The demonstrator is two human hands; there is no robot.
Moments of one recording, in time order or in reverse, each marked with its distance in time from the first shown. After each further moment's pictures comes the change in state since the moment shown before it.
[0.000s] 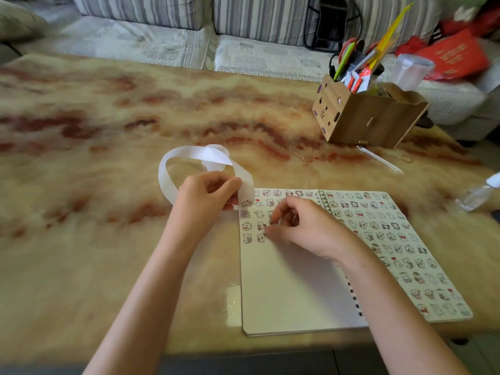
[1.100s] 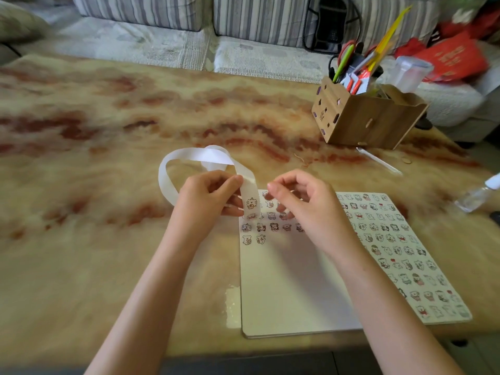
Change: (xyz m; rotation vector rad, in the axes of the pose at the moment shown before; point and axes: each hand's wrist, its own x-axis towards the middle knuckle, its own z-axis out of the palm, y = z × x) left_hand 0.002 0.001 0.003 -0.107 -0.035 0.001; right_hand -0.005 -0.019 -0.001 0.353 0.297 -0.280
